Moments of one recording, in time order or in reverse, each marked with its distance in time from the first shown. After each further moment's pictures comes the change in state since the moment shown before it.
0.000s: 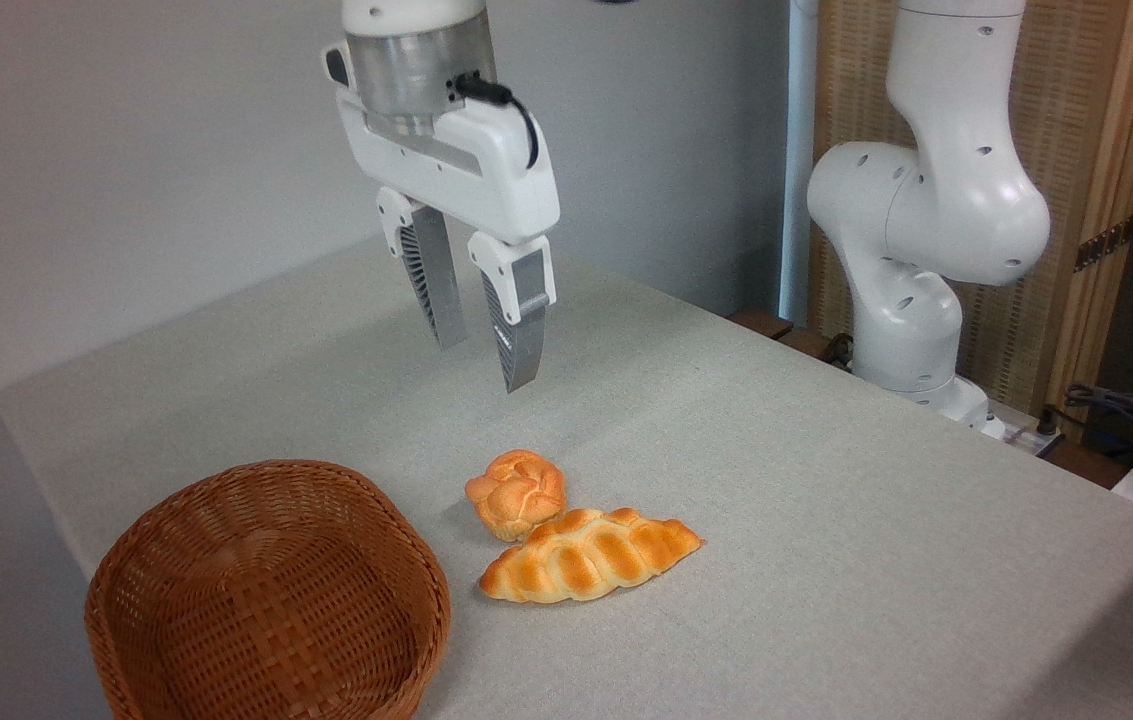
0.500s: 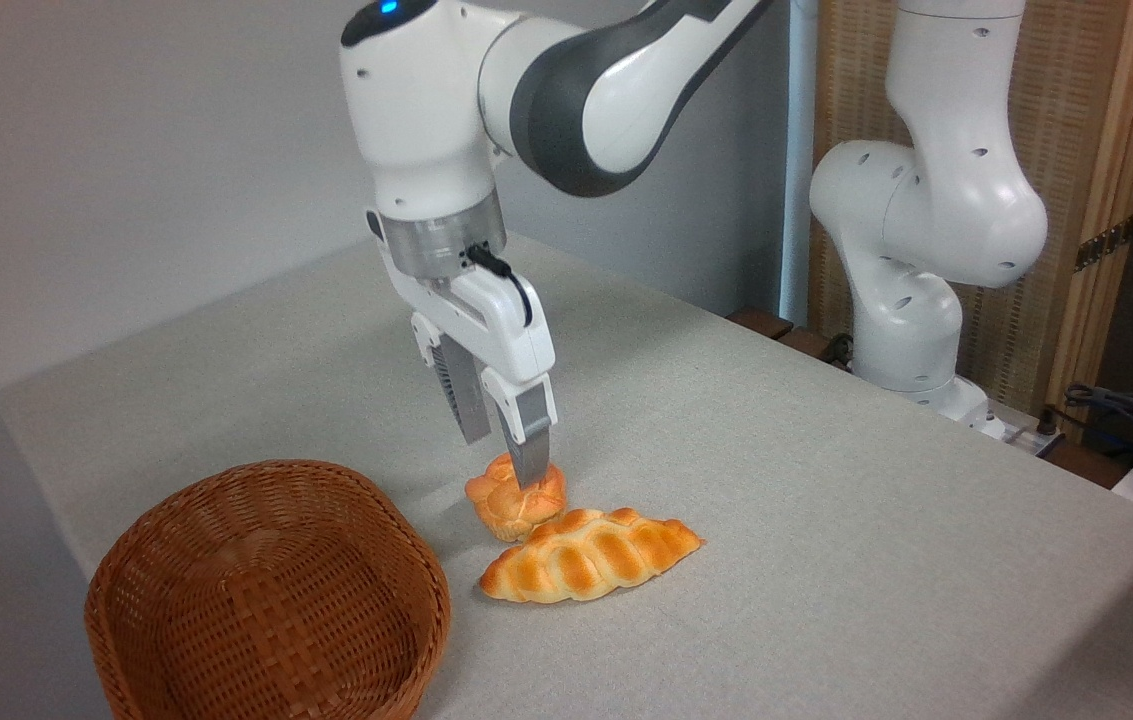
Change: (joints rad) arm -0.055 0.029 -0.011 -0.278 0.012 0.275 0.006
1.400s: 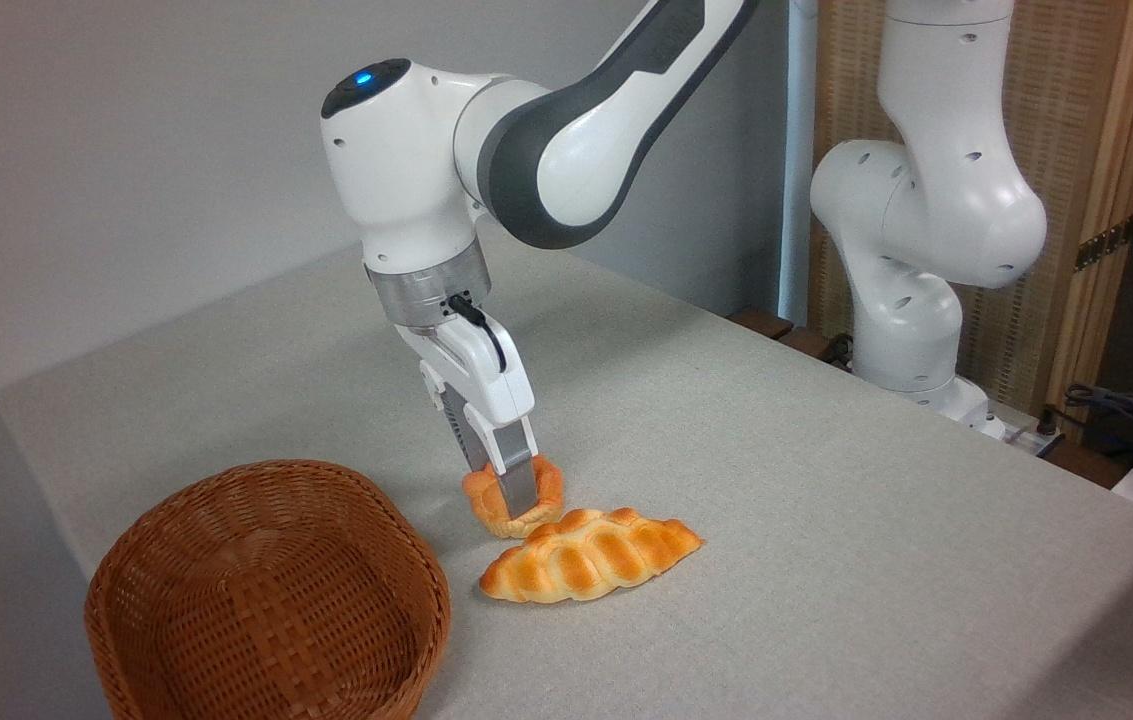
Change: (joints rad) arm -0.014 0.082 -0.024 -0.008 0.062 0.050 0.000
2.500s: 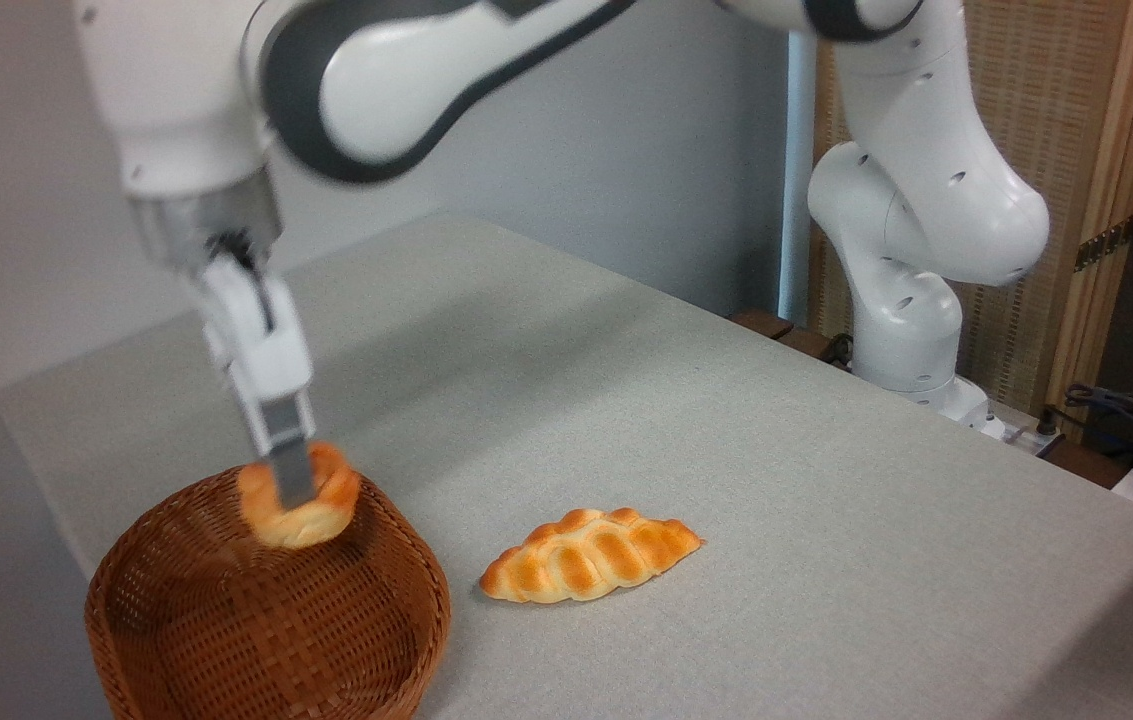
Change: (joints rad) arm 0.062 0.406 -0.068 0.747 -0.001 -0.205 -0.003
